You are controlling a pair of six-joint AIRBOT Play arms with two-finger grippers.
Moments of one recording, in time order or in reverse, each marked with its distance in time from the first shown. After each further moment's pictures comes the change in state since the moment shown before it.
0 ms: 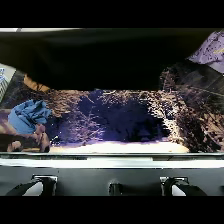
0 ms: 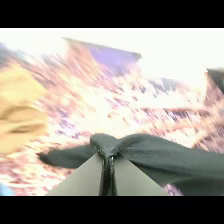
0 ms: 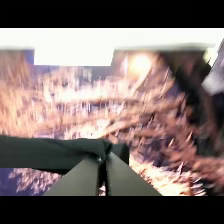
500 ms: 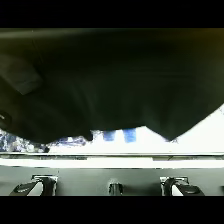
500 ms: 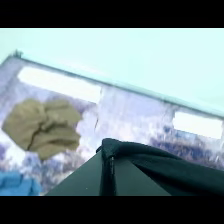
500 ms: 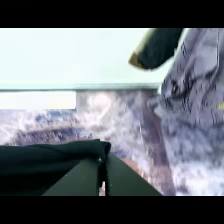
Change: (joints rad) left arm -0.001 0.223 -0.064 0.176 -0.042 -0.109; right arm 0.002 0.161 0.040 -0.164 0.090 0.062
